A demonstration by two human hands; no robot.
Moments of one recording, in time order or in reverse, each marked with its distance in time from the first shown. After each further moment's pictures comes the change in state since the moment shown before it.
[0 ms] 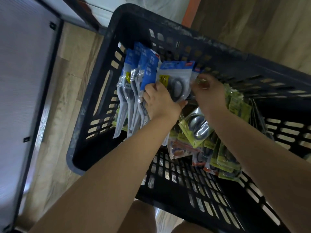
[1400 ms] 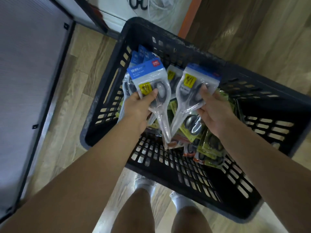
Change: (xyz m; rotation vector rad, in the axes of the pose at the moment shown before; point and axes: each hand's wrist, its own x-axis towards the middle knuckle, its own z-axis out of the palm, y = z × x) left_hand -0.042 -0.032 -0.055 -1.165 -0.113 -0.281; right_hand -0.056 -0.015 -0.048 0.589 -0.161 0.342
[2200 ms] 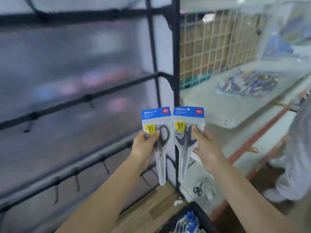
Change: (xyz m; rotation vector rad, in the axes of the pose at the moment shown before) left_hand -0.503 0.397 -0.120 -0.278 0.224 0.858; right_hand -0.539 -0.352 0.186 -0.226 -0.784 -0.719
